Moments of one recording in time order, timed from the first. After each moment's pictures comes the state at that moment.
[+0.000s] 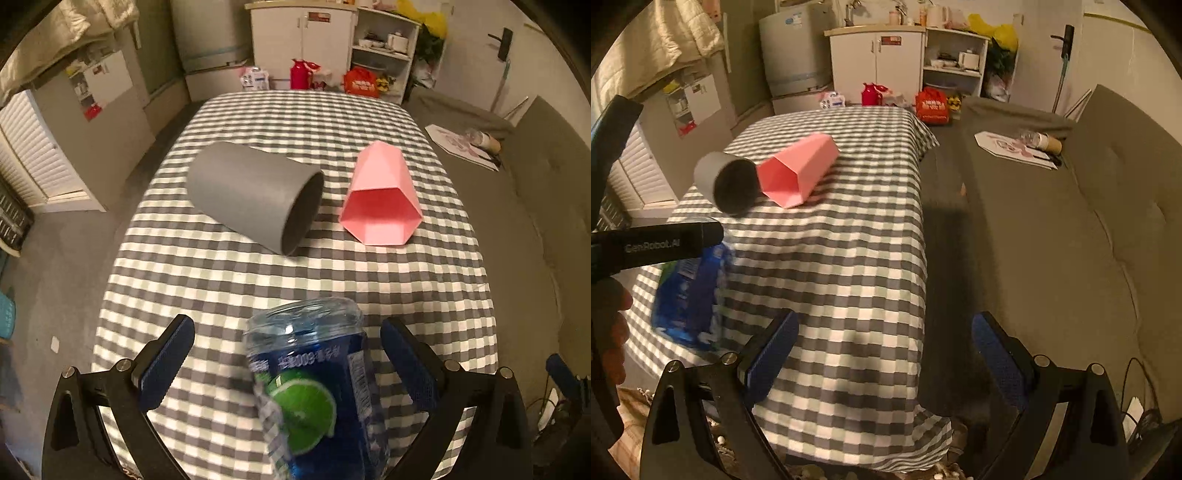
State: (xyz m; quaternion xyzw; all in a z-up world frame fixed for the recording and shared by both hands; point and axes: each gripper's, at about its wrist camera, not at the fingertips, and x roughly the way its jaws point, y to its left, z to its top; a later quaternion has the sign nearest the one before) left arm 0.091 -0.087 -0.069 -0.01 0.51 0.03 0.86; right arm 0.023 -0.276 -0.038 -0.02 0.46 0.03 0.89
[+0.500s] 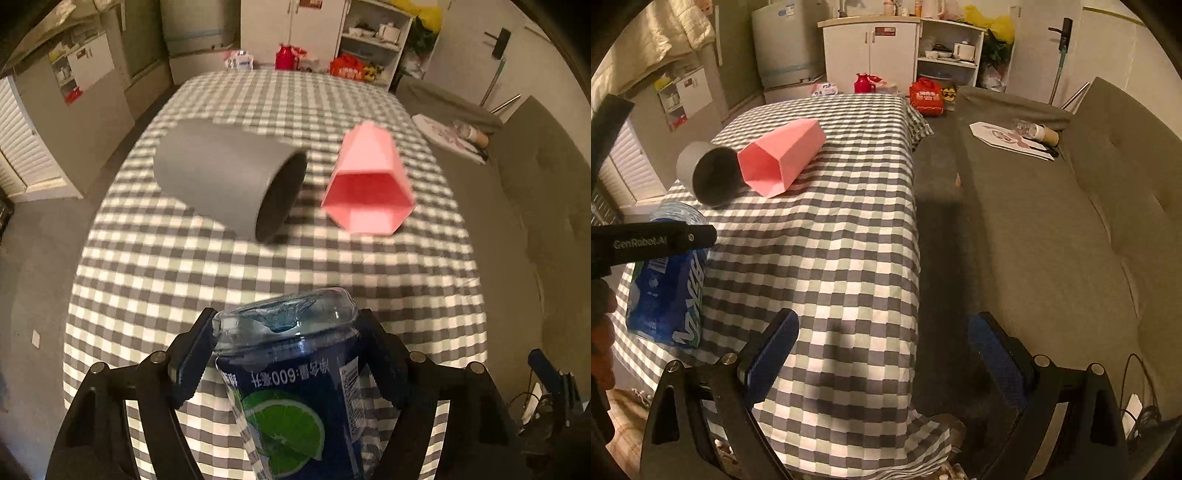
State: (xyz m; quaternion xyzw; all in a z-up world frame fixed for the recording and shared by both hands) left arm 0.098 -0.087 -0.075 -0.04 0.53 -0.01 0.85; right arm 0.031 -0.279 -0.050 -0.02 0.47 0.02 0.88
